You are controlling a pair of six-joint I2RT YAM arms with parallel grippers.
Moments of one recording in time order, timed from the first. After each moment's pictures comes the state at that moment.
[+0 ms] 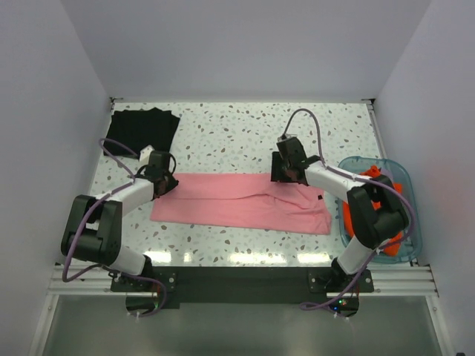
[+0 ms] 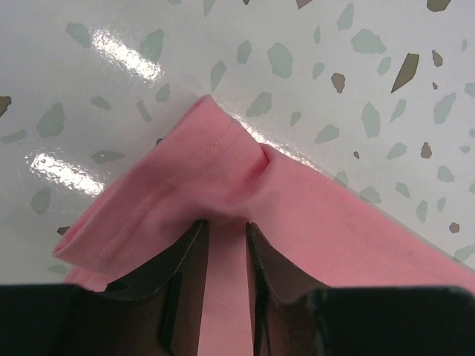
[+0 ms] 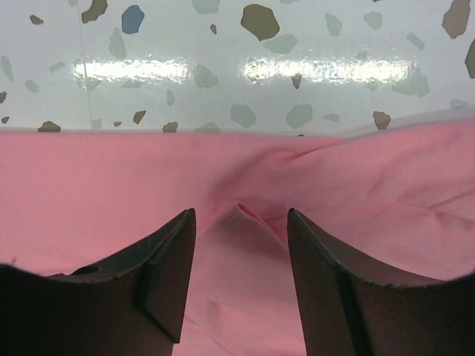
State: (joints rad) left arm -0.18 1.49 0.69 -0.14 -0.28 -0.76; right arm 0.47 1.67 1.01 -0.29 0.18 0.45
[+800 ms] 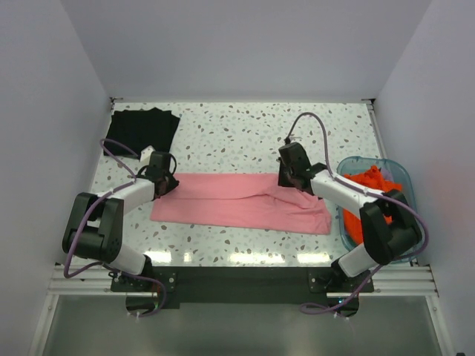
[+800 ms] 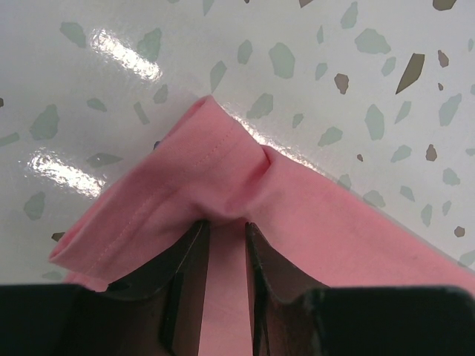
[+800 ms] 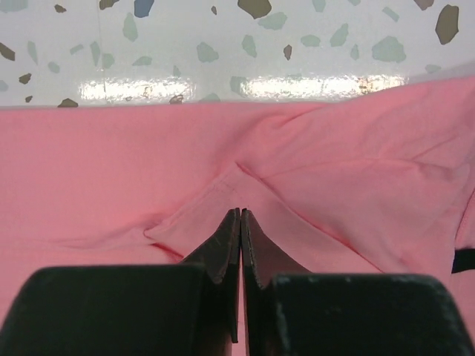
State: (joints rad) left arm -0.18 1.51 0.69 -0.11 -0.28 -0.76; right arm 0.51 1.57 0.94 -0.29 0.25 0.48
